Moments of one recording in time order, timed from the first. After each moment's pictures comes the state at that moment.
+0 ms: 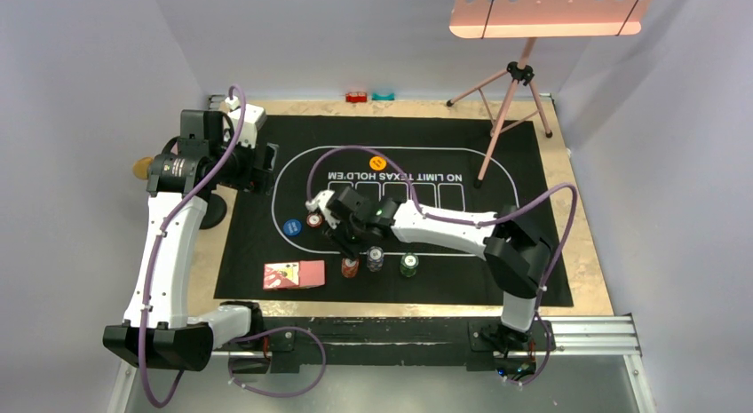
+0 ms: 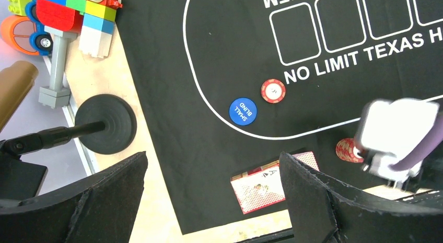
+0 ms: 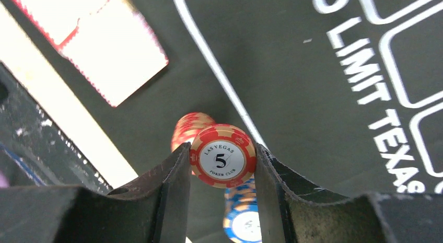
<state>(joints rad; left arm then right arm) -0.05 1.18 1.45 -1.09 0.12 0.19 1.09 1.84 1.37 -0.54 0.00 0.09</state>
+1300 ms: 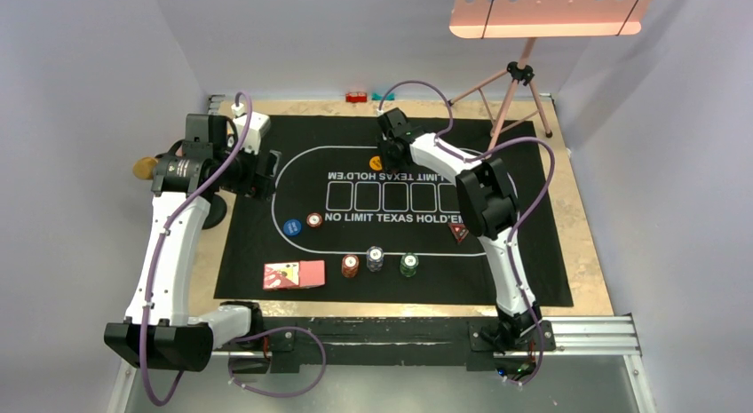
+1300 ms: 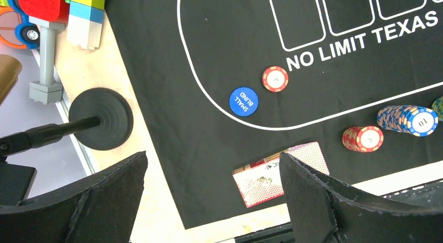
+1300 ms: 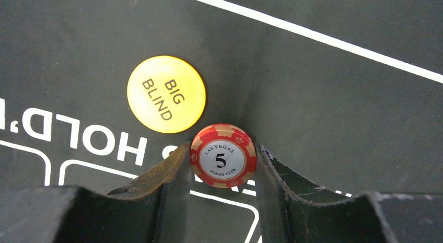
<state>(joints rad) -0.05 1.18 1.40 -1.09 0.13 0.22 0.54 2.30 1.87 -0.54 0.17 0.24</state>
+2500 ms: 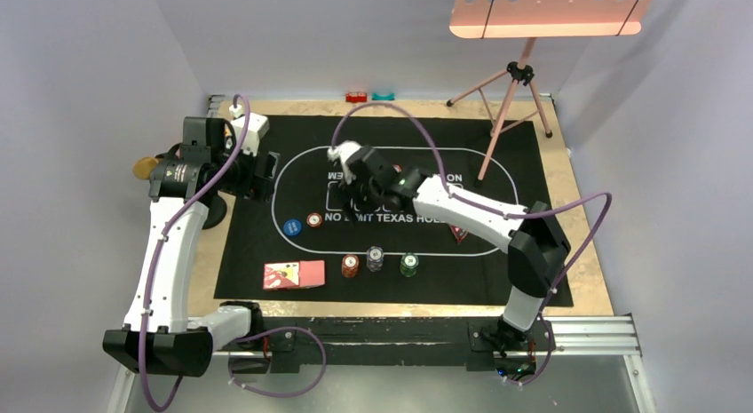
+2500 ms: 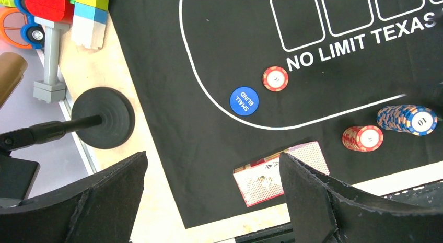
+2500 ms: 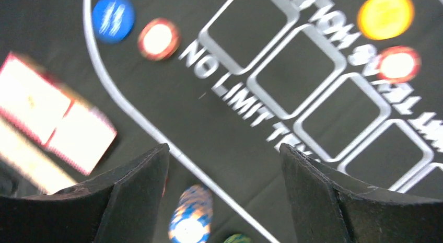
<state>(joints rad) -0.05 1.15 1.39 -1.10 0.12 0.22 0.86 1.78 1.52 -0.53 0.15 0.17</state>
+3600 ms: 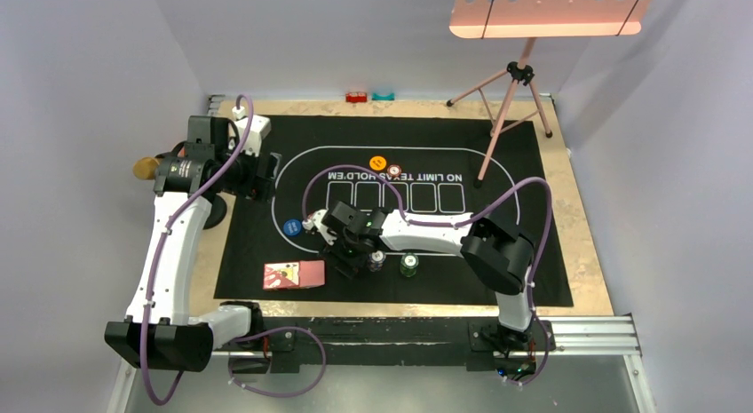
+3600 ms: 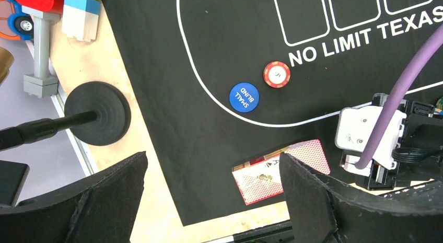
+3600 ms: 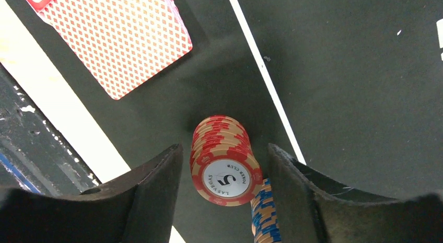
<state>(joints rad) -0.05 1.17 1.38 -1.09 0.12 0.21 1.11 1.93 1.33 -0.49 -0.07 0.07</state>
